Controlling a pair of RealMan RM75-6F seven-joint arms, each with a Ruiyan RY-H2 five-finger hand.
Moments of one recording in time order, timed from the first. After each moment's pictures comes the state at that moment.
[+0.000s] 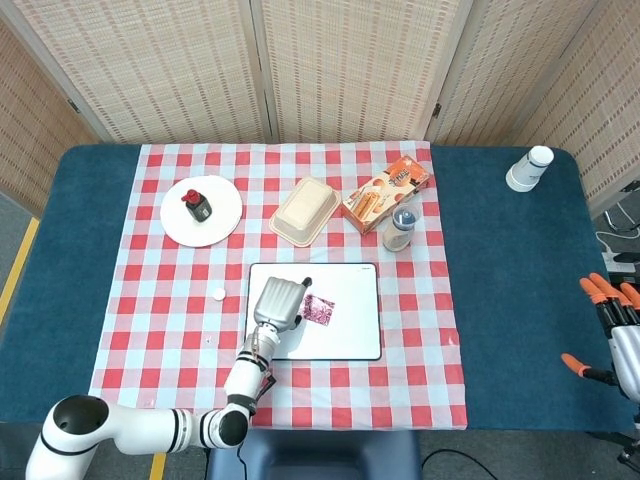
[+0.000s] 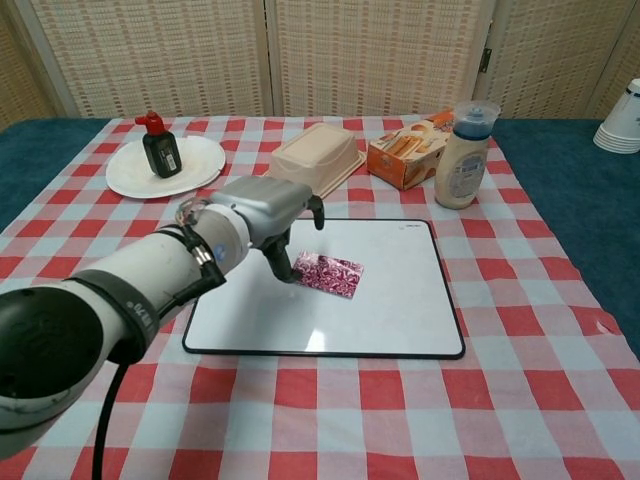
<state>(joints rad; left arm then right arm) -0.98 -1.92 -0.29 -1.38 0.66 1.13 0.92 0.04 -1.01 0.05 -1.57 -1.53 1.50 0.18</state>
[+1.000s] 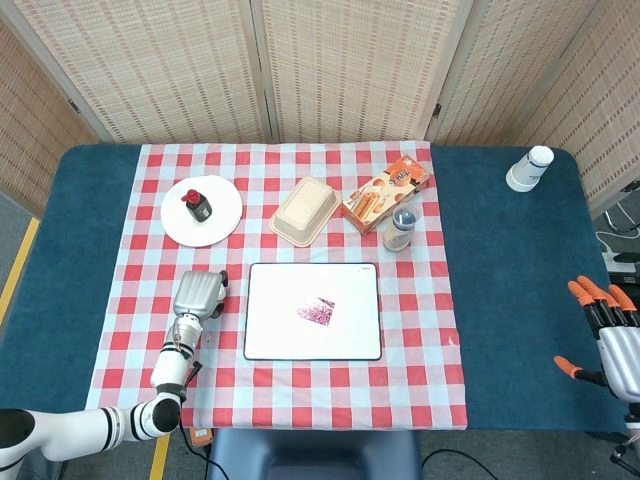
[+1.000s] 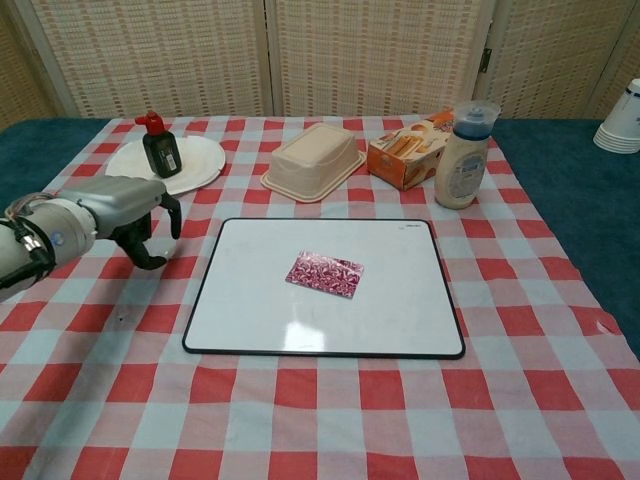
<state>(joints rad) -0.80 -1.69 -0.18 -1.37 0.68 1.07 0.74 0.05 -1.02 0.04 -1.58 -1.53 1.48 0.14</state>
